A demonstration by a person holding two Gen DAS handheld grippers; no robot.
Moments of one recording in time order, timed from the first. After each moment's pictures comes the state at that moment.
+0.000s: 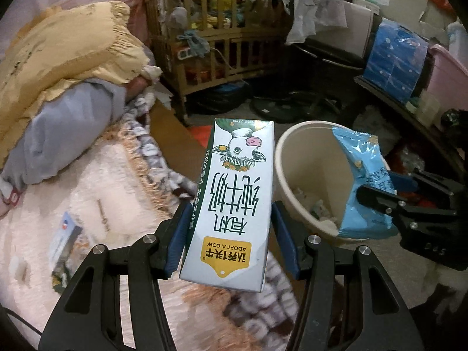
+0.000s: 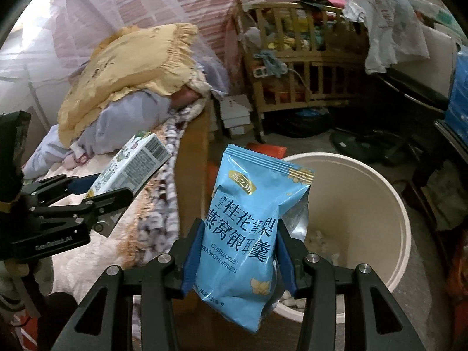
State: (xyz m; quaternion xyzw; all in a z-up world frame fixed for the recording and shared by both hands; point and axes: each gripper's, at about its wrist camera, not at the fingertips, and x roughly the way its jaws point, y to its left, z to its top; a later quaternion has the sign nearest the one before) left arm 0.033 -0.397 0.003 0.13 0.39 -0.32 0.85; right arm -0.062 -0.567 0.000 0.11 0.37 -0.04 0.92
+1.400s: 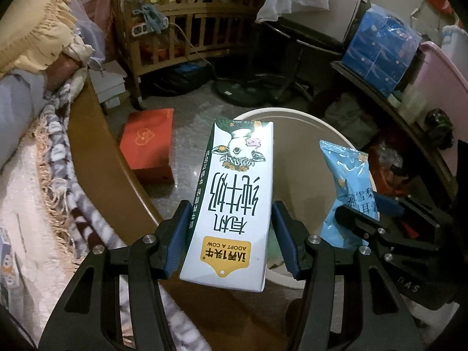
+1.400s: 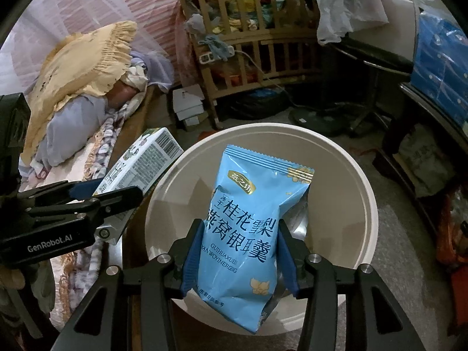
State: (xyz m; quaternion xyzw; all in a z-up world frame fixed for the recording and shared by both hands) left arm 0.052 -0.499 -0.040 0.11 0.45 -0.38 0.80; right arm -0.067 -0.636 -0.040 0.14 0.40 -0.13 0.90
